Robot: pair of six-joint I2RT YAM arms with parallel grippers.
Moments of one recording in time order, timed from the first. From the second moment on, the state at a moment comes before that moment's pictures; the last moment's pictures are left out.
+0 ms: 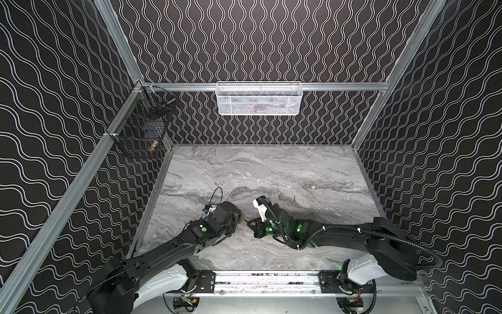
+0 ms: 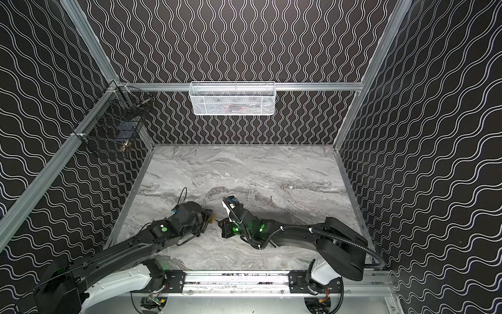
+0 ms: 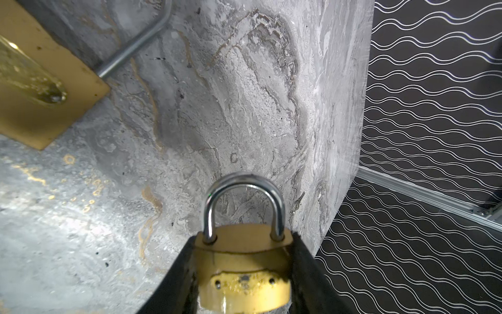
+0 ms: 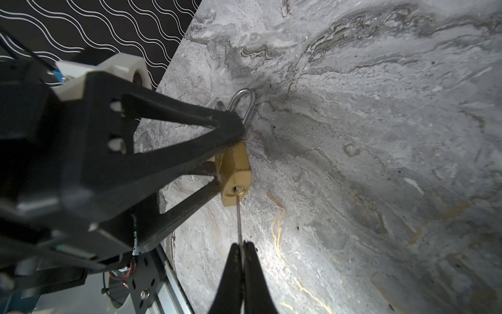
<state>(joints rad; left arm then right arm) -0.78 1.00 0.54 -0.32 -0.21 -1.74 1.10 1.52 0.76 0.17 -0.04 0.71</state>
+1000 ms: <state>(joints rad) -0.77 1.00 0.56 -0.31 -0.21 -1.71 1.10 1.54 0.80 0.17 0.01 0.65</state>
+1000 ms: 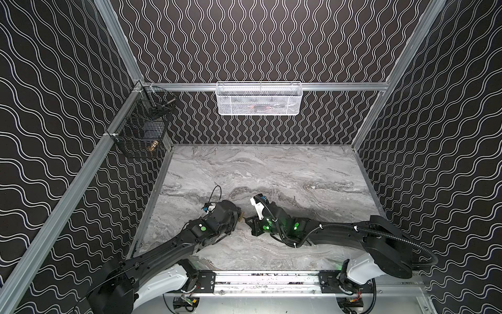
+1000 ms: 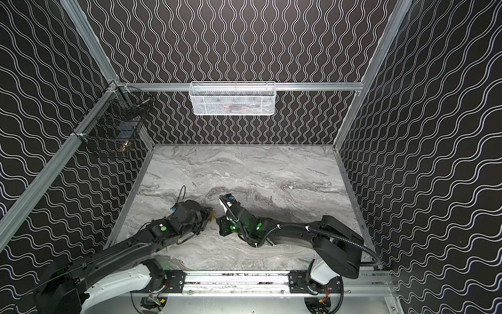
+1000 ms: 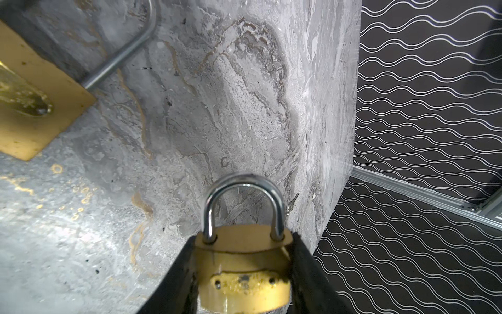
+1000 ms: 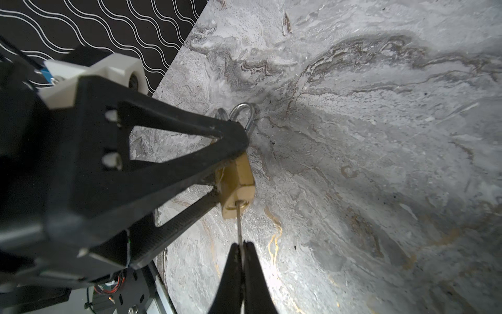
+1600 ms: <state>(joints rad) -0.76 1.07 0.58 -0.25 -0.24 -1.64 1.10 1.57 0.86 0.13 0.08 0.69</state>
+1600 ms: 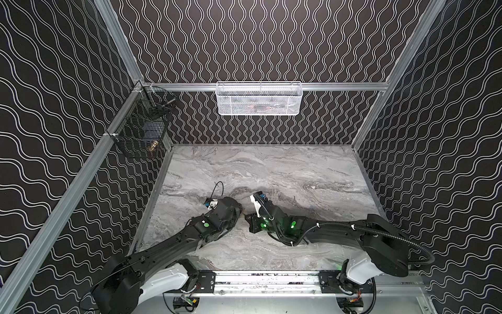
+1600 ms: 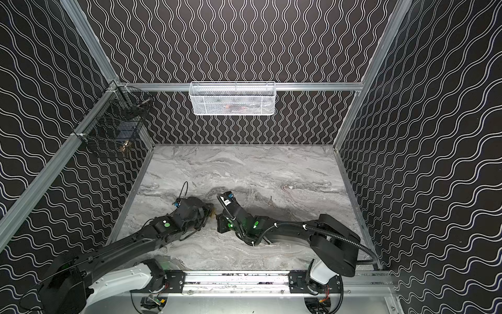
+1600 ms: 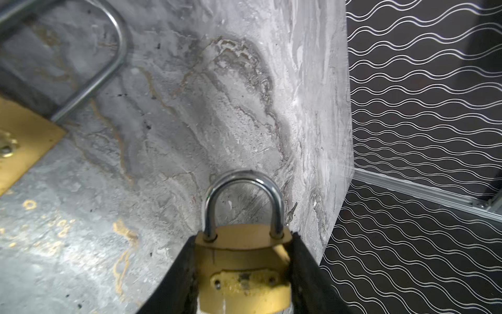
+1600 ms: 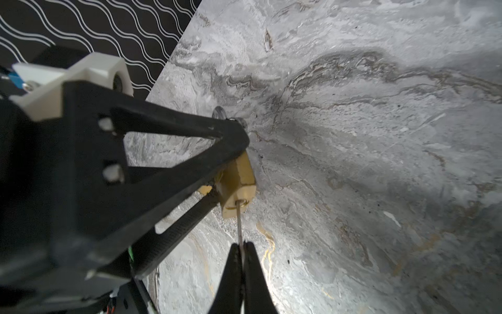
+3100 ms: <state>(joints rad) -0.77 1.21 0.50 0.12 -0.30 -1.55 1.05 1.62 0.92 0.05 0.13 0.71</state>
